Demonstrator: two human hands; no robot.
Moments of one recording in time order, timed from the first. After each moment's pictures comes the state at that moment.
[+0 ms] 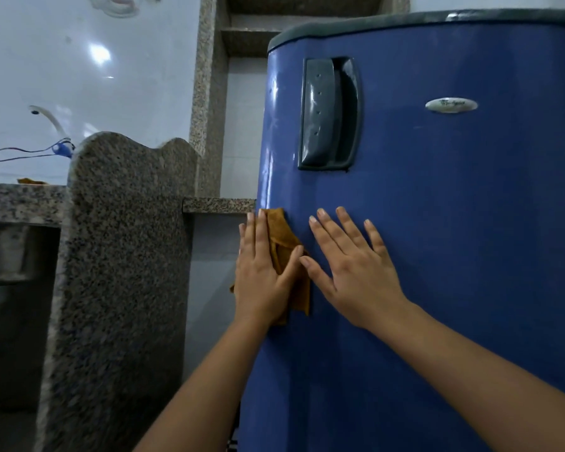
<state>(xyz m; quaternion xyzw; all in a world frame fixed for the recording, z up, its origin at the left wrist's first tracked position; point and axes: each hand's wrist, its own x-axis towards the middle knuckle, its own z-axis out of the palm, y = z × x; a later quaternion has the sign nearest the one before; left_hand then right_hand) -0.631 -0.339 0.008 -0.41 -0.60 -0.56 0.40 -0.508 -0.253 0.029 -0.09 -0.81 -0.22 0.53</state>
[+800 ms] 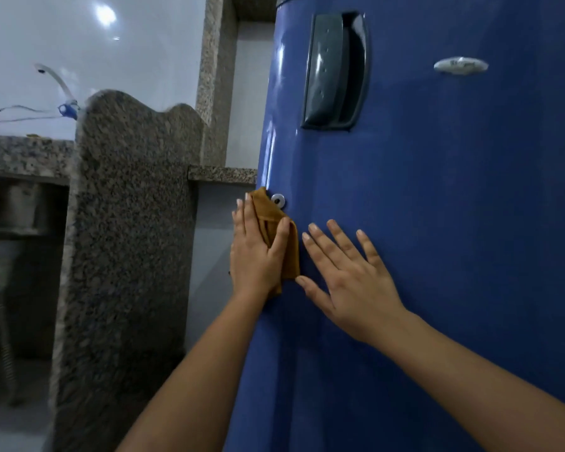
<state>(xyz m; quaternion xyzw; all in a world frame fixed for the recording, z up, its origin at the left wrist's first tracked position) -0.623 -0.338 -0.027 -0.32 -0.64 -0.60 0.35 -0.491 -0.247 -0.035 -0.06 -0.84 -0.29 0.46</state>
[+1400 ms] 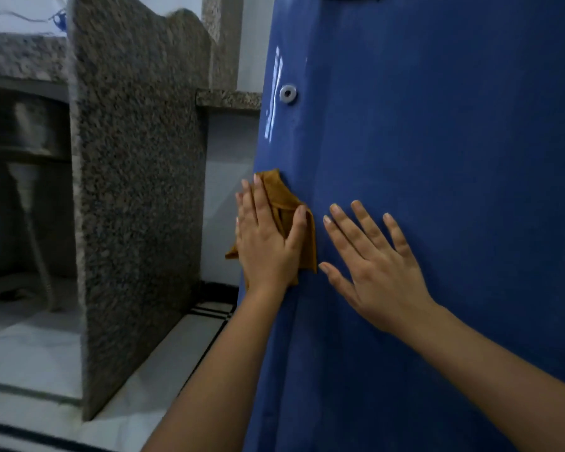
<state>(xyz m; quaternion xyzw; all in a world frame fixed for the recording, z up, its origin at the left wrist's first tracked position) -0.587 -0.329 -0.141 -0.25 -0.68 -0.55 0.40 -0.465 -0.226 -0.136 -0.04 -0.85 -0.30 0.43</state>
